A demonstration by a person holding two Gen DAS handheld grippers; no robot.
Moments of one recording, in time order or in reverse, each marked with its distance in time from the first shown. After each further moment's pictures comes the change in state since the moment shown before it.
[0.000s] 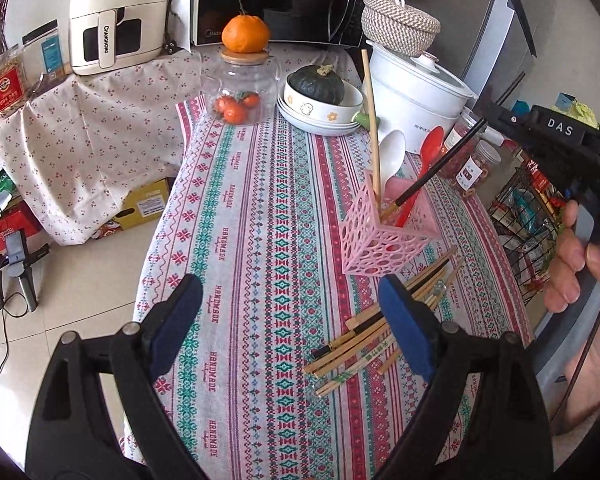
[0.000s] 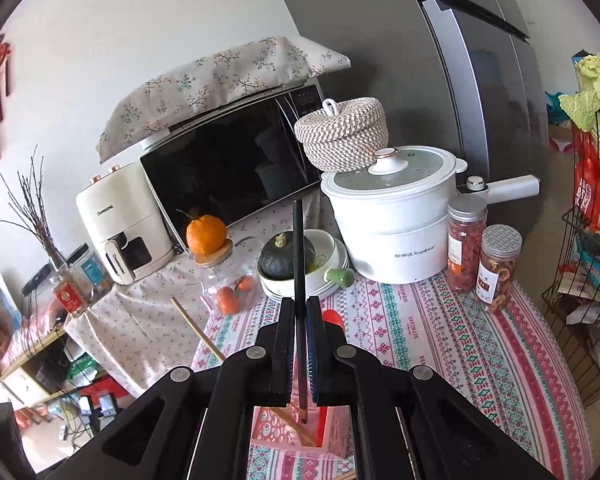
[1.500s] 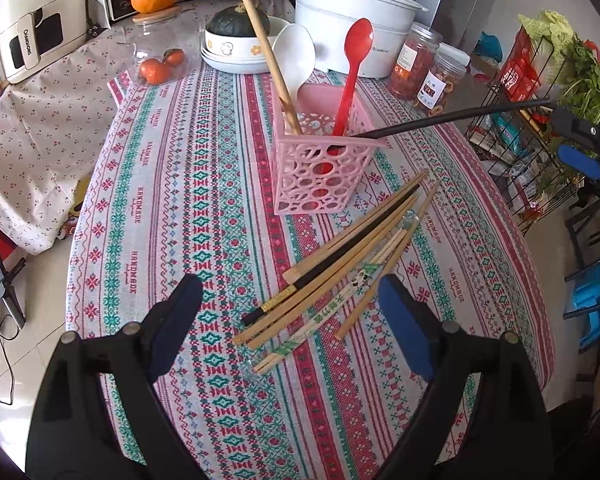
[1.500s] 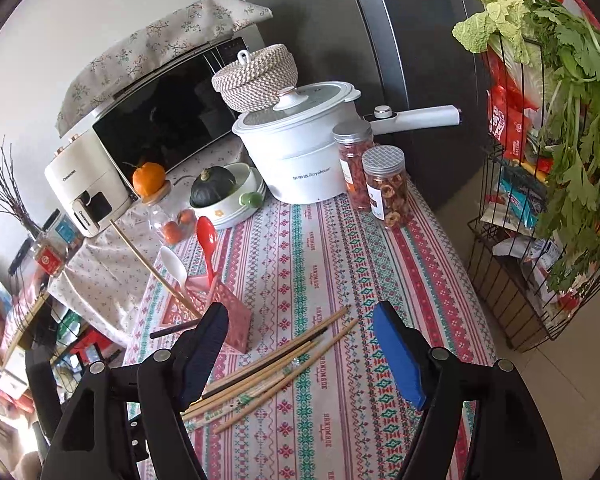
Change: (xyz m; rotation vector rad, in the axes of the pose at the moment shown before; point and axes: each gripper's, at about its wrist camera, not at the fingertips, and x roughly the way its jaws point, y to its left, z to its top) left arm 0.045 -0.064 -0.032 0.172 0.157 -0.054; right arm -0.074 -0.110 -0.026 0.051 0.253 -0.115
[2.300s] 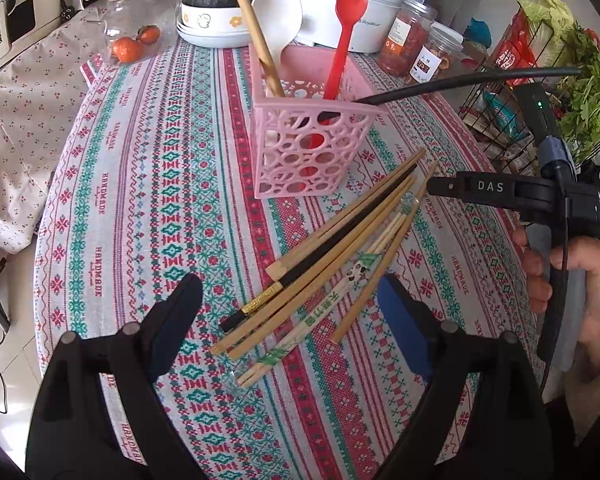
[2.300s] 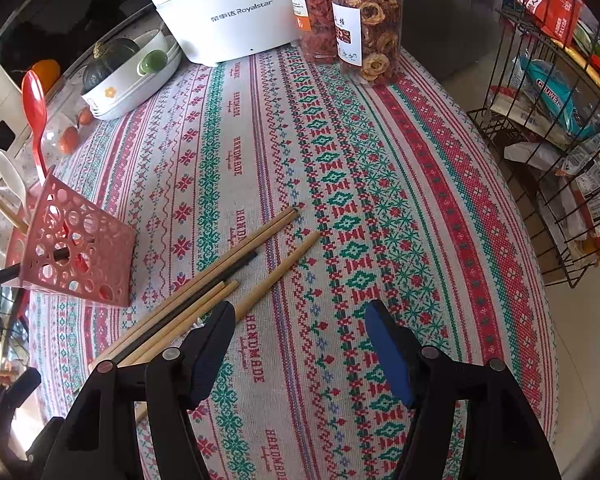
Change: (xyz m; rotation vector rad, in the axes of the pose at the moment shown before) left arm 0.027 0.003 0.001 0.018 0.063 -0.069; right arm 0.160 -0.030 -0.043 0.030 0.366 -0.195
